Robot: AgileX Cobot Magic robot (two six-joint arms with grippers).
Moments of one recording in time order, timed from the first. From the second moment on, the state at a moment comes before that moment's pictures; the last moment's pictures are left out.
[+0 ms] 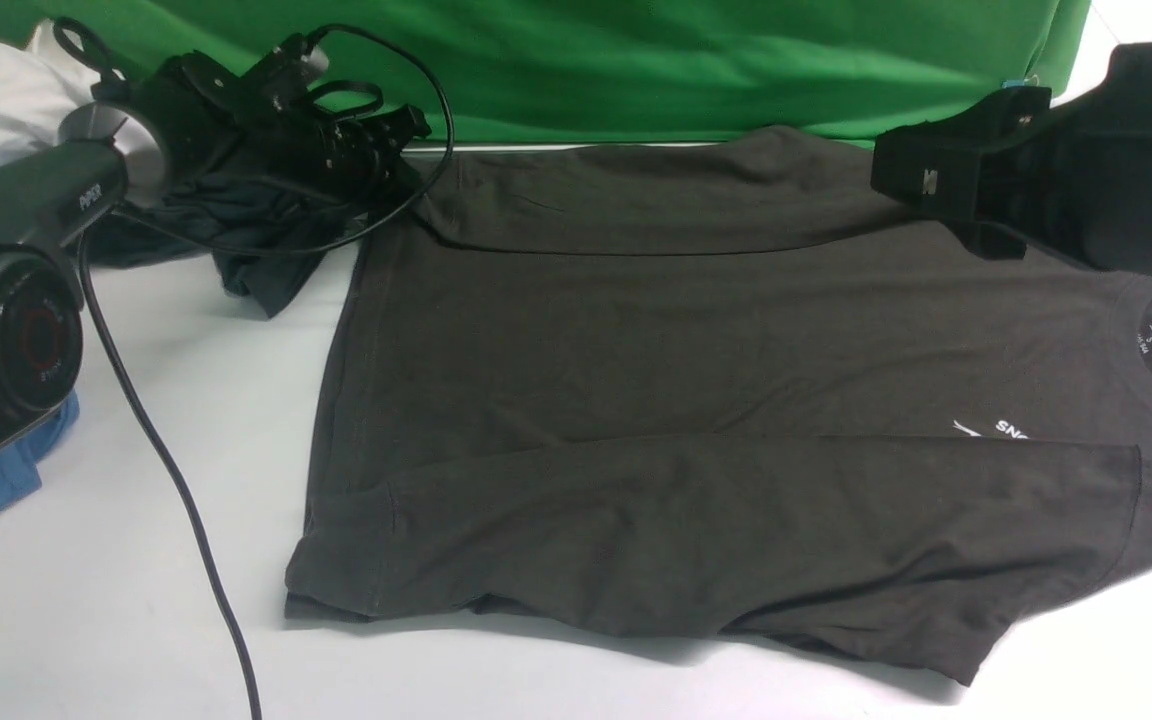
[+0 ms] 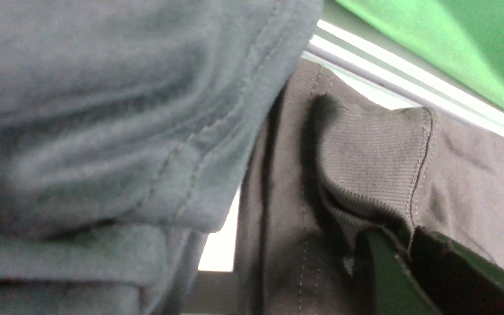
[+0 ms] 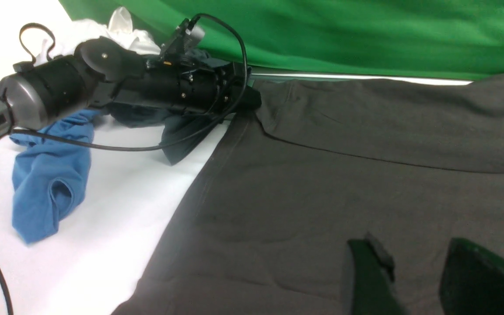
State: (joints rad) right arm 0.55 1.12 -0.99 0.00 0.40 0.30; left arm 0.01 2.46 -2.03 -0.73 0.58 0.21
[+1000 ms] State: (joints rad) right arm 0.55 1.12 -0.99 0.00 0.44 0.28; left arm 0.01 2.32 -2.03 -0.47 0.84 0.13
